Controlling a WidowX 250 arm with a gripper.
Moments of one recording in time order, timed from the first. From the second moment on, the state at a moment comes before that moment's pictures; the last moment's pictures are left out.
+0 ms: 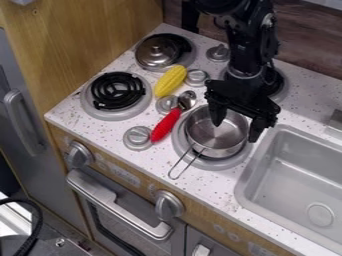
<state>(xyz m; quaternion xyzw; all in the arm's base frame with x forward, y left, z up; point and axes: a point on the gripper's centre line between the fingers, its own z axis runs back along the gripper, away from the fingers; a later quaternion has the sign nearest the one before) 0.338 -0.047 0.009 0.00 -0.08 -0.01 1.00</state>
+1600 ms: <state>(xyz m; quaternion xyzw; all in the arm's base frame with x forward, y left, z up) 0.369 -0.042 -0.057 0.01 -0.04 -0.01 1.00</state>
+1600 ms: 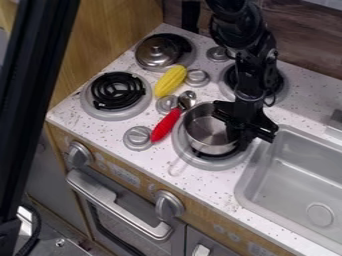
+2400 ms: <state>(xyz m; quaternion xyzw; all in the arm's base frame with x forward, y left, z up) 0.370 0.051 -0.002 0.05 -0.07 0.00 1.00</state>
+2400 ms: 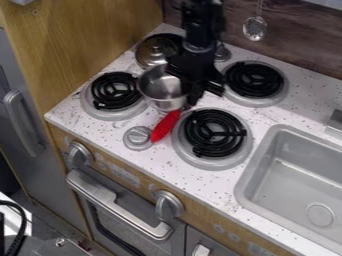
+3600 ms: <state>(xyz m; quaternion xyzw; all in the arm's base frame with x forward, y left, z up) 0.375 0.172 -0.052 0.06 0.00 0.09 0.99</state>
